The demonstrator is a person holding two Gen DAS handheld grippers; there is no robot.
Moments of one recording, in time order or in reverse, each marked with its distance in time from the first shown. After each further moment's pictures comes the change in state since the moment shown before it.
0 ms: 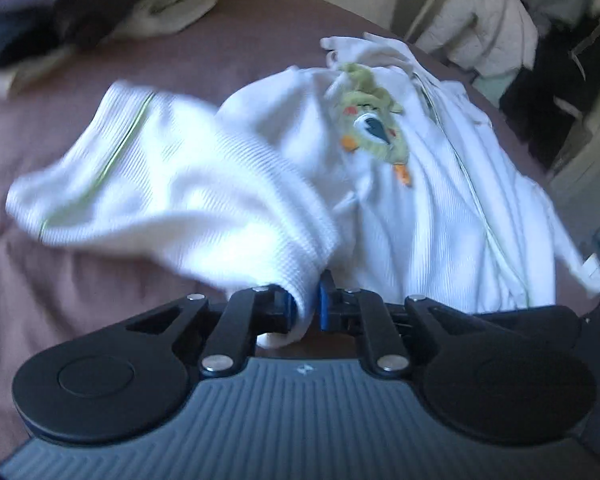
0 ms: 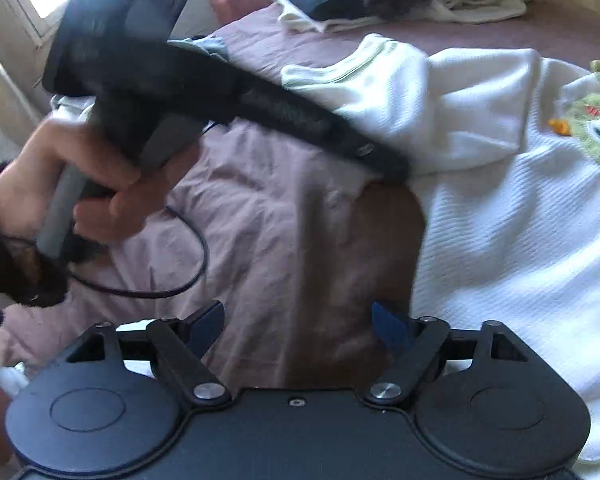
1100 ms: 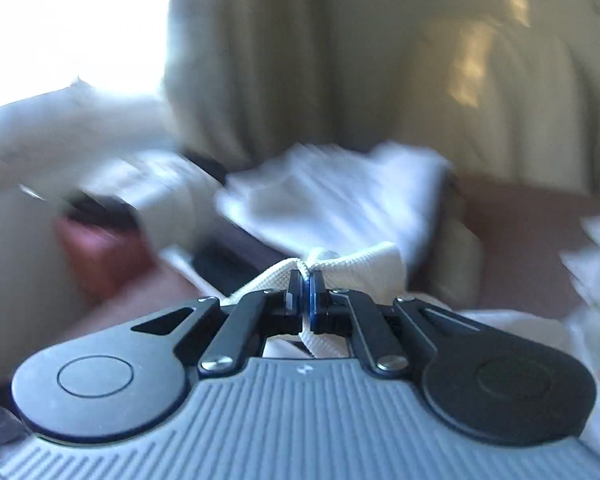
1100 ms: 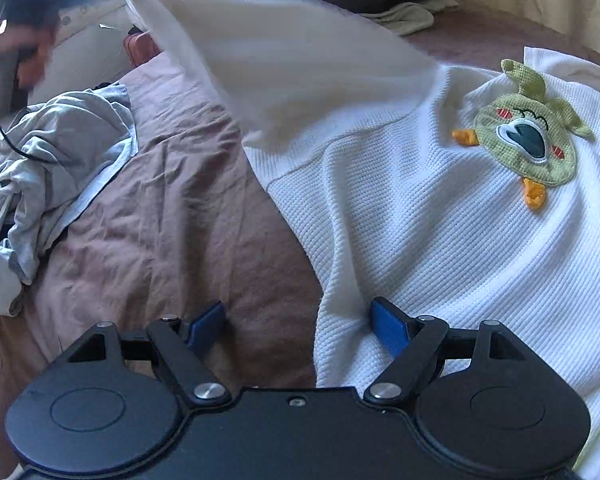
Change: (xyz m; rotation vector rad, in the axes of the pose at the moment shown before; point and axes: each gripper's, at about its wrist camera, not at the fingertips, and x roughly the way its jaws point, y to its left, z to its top) left arm -0.143 0.068 0.123 0.111 -0.601 0.745; right arm 0.001 -0.036 0.011 0.091 -0.099 -0.209
